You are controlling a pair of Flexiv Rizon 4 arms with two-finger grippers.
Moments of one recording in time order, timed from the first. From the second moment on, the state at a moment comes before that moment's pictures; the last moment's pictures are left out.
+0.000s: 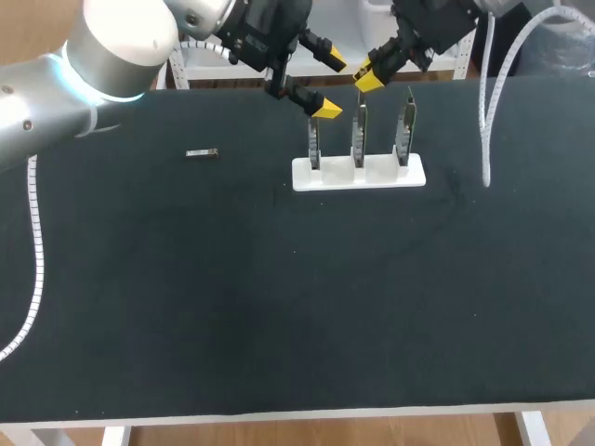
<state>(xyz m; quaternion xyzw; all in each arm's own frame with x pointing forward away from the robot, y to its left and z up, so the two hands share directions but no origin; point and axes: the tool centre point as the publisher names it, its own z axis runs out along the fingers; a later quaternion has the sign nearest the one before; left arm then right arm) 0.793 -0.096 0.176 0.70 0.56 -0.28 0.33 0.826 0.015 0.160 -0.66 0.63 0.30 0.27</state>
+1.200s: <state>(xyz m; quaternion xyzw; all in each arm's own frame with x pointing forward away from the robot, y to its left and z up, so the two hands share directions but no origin) 0.793 -0.096 0.176 0.70 0.56 -0.28 0.33 0.824 0.014 0.159 -0.66 0.63 0.30 0.28</state>
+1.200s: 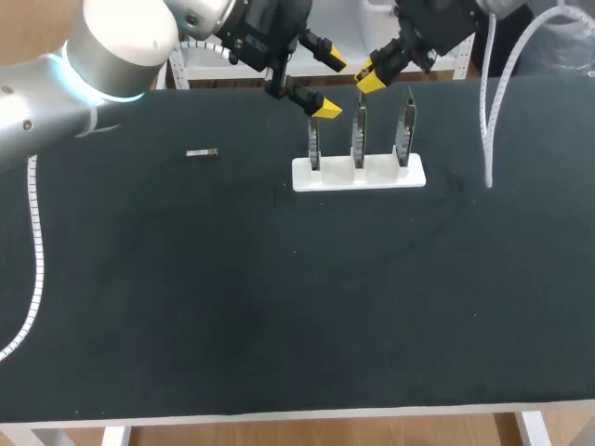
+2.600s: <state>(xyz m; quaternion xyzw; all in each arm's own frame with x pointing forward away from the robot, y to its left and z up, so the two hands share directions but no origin) 0.793 -0.096 0.176 0.70 0.56 -0.28 0.33 0.825 0.014 0.165 -0.67 0.62 0.30 0.28</state>
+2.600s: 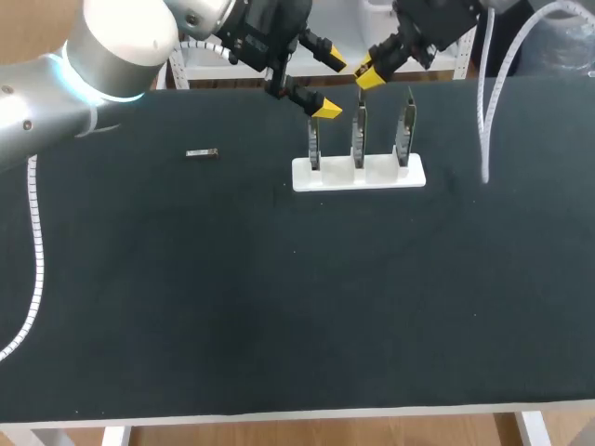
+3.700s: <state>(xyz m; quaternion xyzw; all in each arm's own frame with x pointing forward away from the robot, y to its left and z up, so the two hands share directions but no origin) 0.793 -0.096 0.176 0.70 0.56 -0.28 0.33 0.821 0.013 0.160 -0.67 0.62 0.30 0.27</state>
